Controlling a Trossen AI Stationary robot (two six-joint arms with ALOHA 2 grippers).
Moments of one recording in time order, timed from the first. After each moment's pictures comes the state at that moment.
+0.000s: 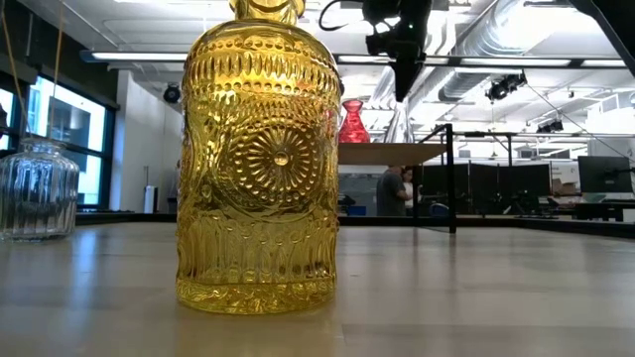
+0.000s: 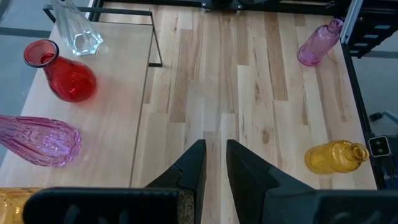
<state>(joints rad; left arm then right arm) 0.23 1.59 2.09 -1.34 0.13 0.13 -0.62 1.89 2.17 -1.49 0.18 -0.32</state>
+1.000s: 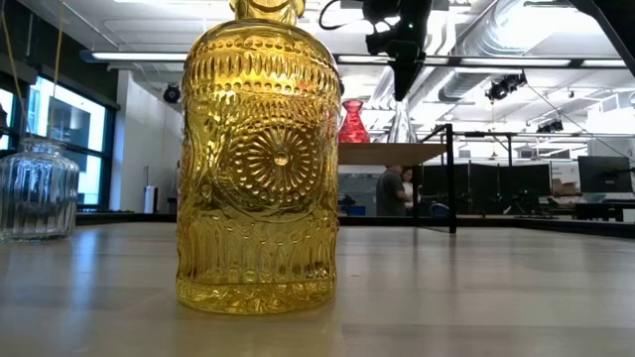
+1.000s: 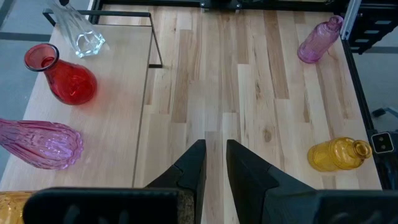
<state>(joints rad) 0.23 1.59 2.09 -1.34 0.13 0.15 -0.62 1.89 2.17 -1.48 0.18 -0.31</state>
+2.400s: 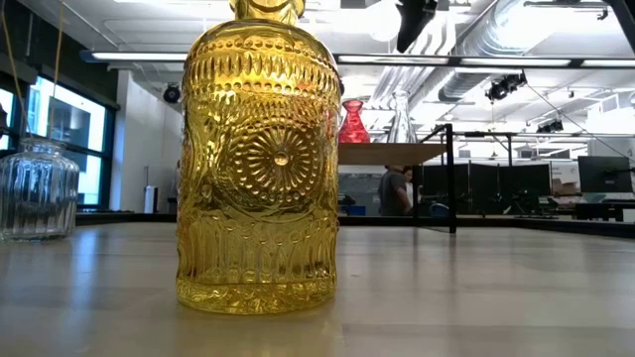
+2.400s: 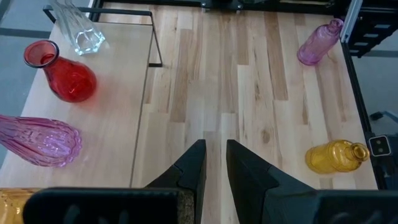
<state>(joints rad) 0.23 1.59 2.09 -1.34 0.14 0.13 -0.49 1.80 2.35 -1.57 0.24 -0.24</state>
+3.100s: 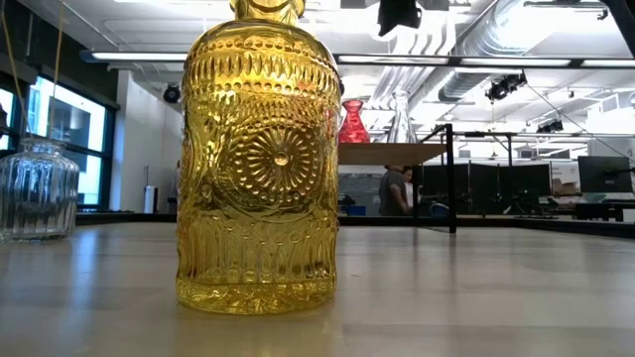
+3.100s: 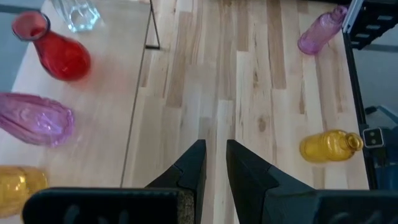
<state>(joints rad) 0.23 1.59 2.09 -1.41 0.14 0.09 -0.40 1.83 2.34 -1.57 -0.20 0.02</state>
